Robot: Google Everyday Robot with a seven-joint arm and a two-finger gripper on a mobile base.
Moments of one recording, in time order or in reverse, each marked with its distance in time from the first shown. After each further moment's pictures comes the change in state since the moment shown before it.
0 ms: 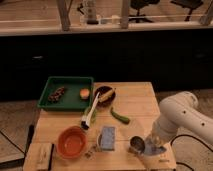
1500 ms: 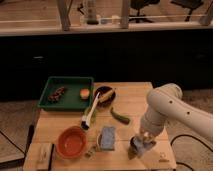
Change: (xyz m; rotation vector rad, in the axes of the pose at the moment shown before) arm -0.035 -0.043 -0.003 -0.015 -0.092 -0.295
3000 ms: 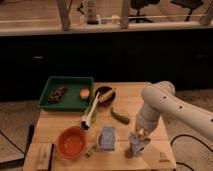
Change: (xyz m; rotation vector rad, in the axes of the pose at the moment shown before) arm 0.003 -0.022 0.008 0.006 -0.046 -0.046
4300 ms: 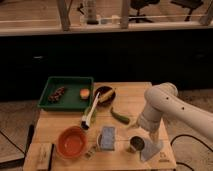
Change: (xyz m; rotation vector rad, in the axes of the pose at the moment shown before) arm 0.004 0.005 0.005 0.011 -0.016 0.001
